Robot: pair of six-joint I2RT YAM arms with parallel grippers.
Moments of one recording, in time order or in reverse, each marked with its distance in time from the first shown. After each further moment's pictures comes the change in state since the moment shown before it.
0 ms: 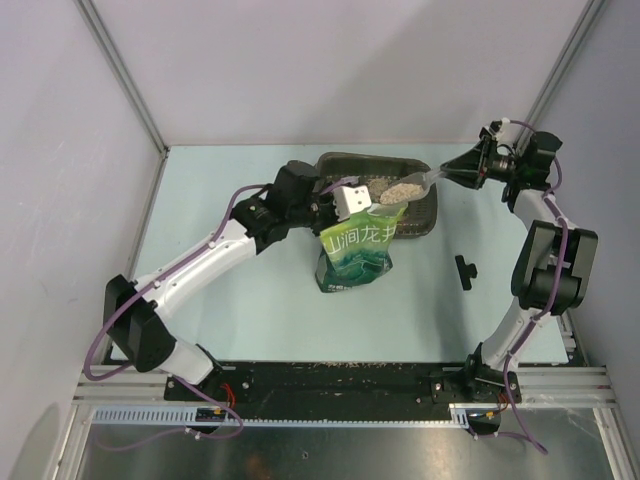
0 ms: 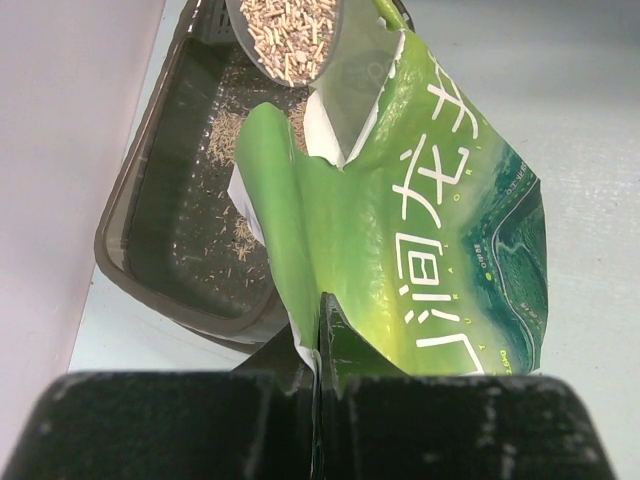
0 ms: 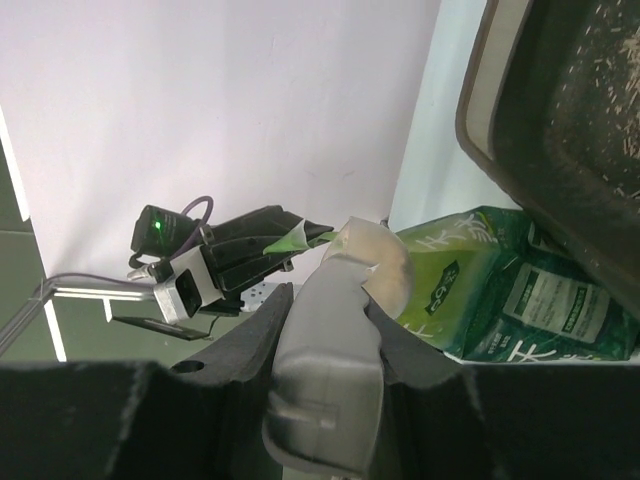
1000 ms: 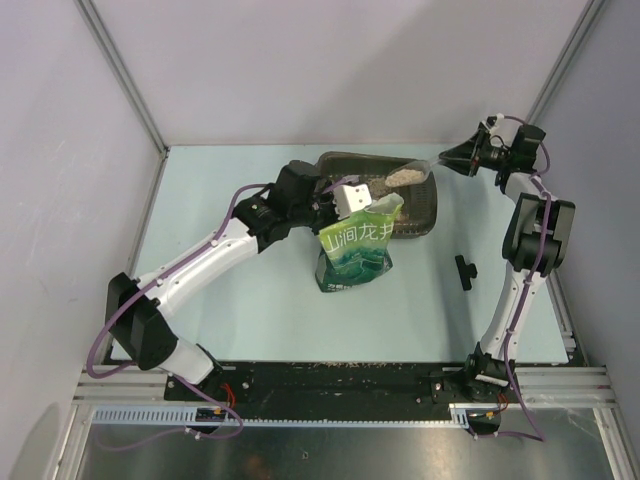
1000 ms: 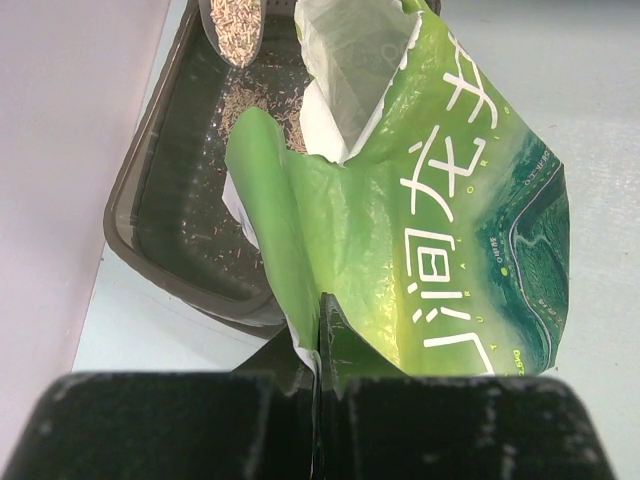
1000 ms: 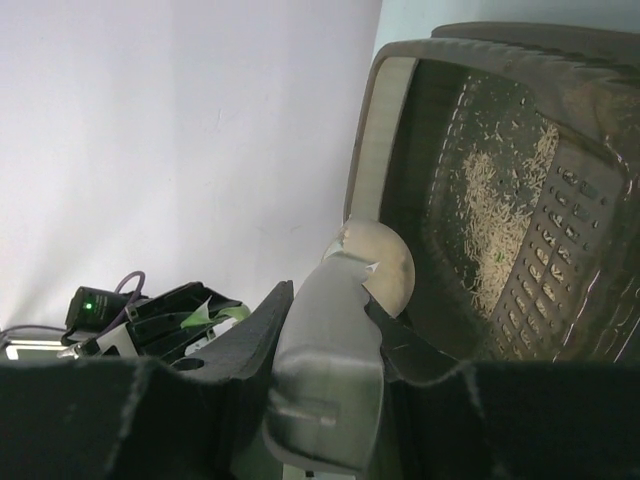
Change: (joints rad) left arm 0.001 0.015 0.009 -0.013 -0.064 0.000; right arm -0.001 0.457 0.438 -0.083 0.076 -0.140
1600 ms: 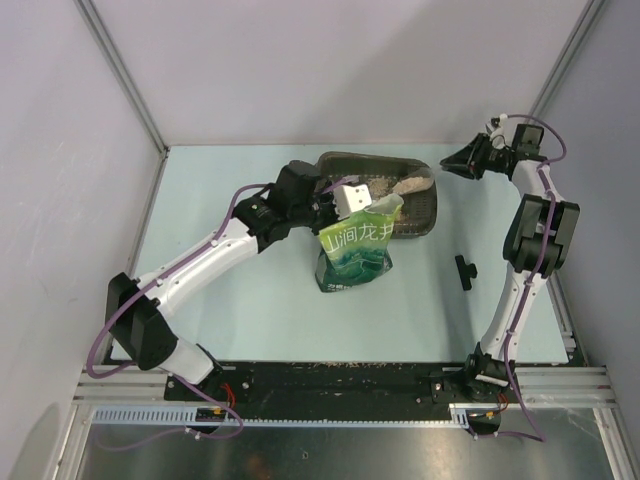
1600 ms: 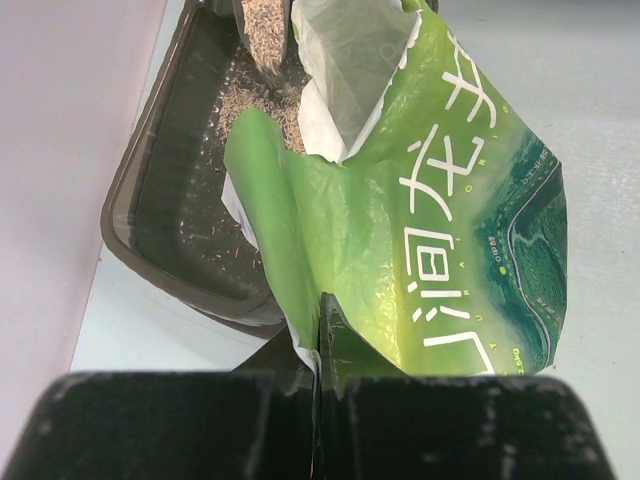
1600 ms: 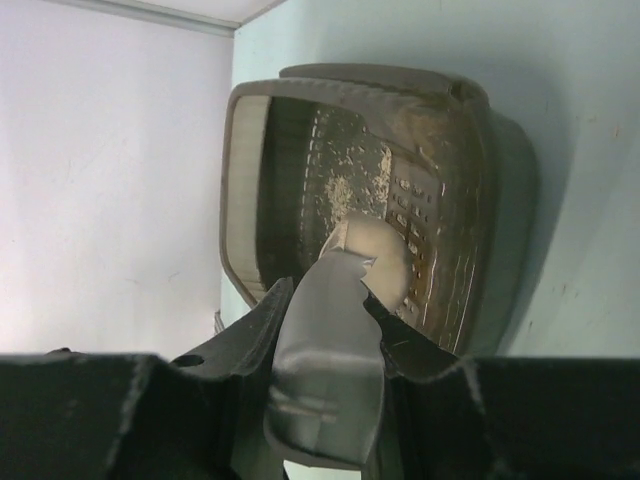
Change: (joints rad) left arm 0.000 0.000 0.000 -0.003 0.003 0.000; right arm -0.003 -0.010 0.147 -0.650 0.282 -0.612
